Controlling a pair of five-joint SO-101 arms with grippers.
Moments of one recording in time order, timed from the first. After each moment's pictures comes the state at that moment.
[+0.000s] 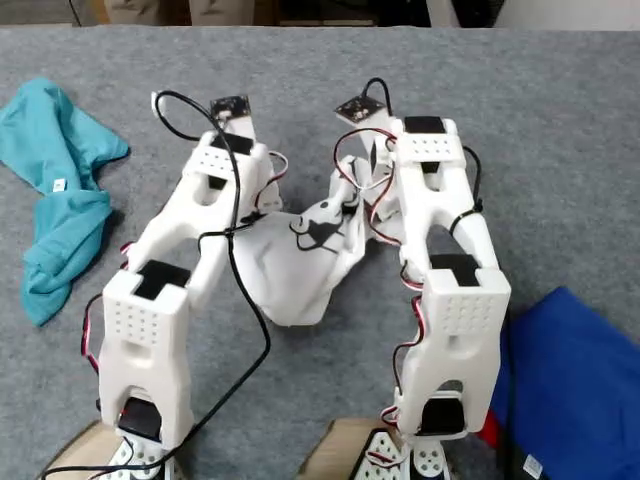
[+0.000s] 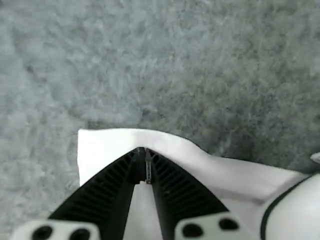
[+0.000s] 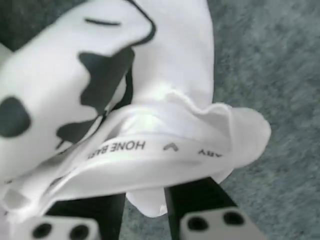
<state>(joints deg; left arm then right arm) 13.0 32.4 -11.6 66.4 18.6 -4.9 36.5 -15.1 73.7 25.5</state>
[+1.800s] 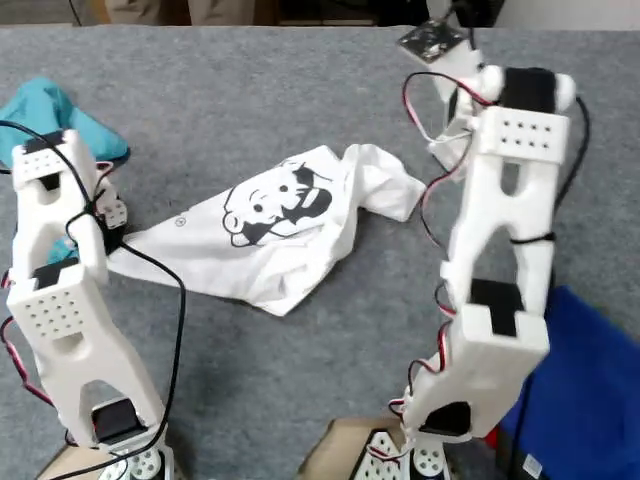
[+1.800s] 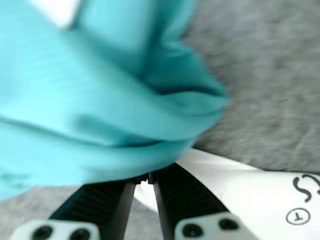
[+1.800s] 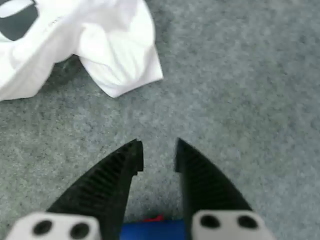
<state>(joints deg) -25.3 36.7 -20.9 86.9 4.6 4.9 16.8 -37.1 101.2 34.7</state>
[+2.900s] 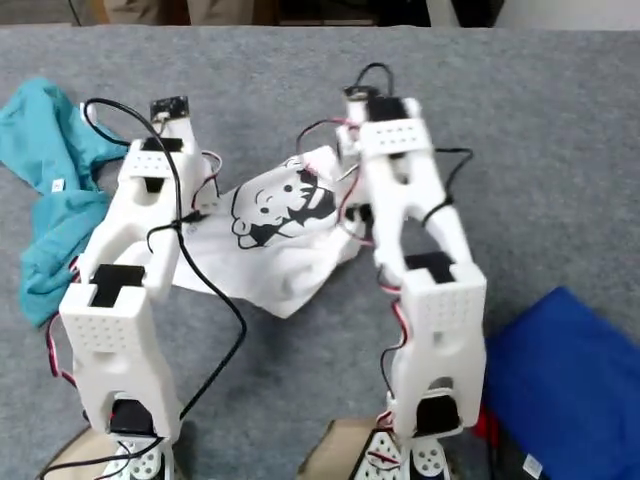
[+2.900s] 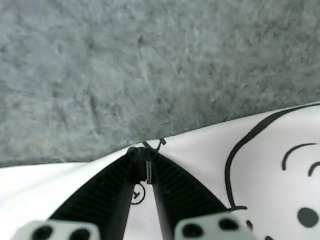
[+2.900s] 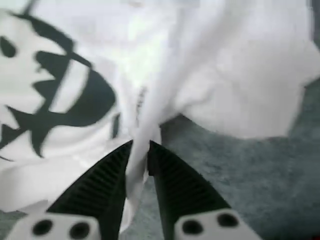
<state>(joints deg) -1.0 25.8 -0.2 60.4 5.6 -11.1 37.8 -29.5 95.6 -10.4</state>
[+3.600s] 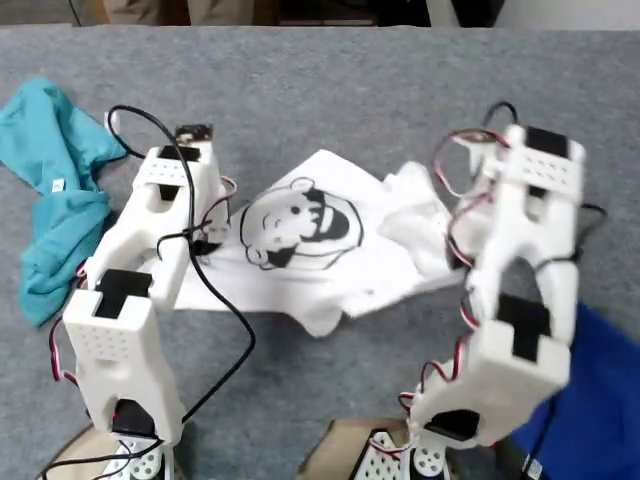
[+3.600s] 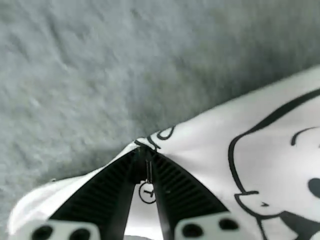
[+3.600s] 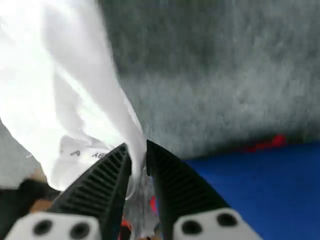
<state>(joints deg) 2.4 23.1 5.5 72.1 0.7 17.7 11.1 1.9 101.1 20.8</state>
